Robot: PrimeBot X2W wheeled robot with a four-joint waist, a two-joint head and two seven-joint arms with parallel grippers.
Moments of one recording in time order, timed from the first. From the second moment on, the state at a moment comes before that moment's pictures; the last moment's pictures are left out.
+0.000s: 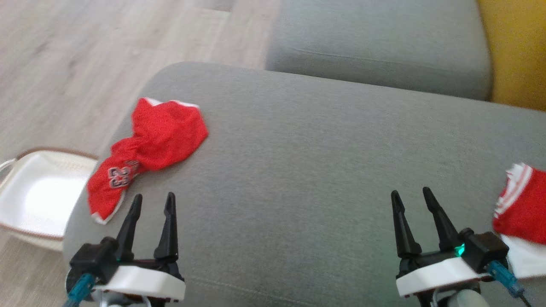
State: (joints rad) left arm 0.10 0.05 -0.13 0.07 -0.26 -0.04 -0.26; right arm 0.05 -0.05 0.13 0.20 0.22 0.13 -0.25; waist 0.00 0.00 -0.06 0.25
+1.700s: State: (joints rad) left arm -0.34 0.25 0.13 0.56 -0.27 -0.12 -0.13; right arm -0.07 -0.05 0.03 0.11 0.10 0.13 -0.25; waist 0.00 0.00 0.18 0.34
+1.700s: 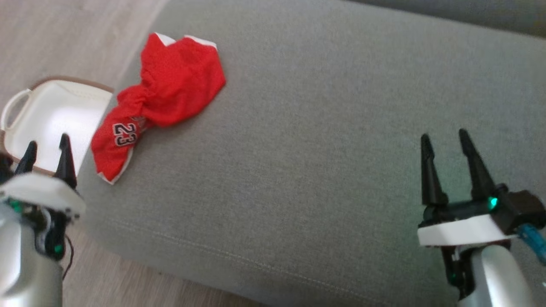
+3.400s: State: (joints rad) left arm -0.60 0.50 -0.47 0.39 -0.46 0.01 -0.17; right arm -0.07 -0.05 0.09 0.09 0.21 0.13 -0.25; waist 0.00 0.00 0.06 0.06
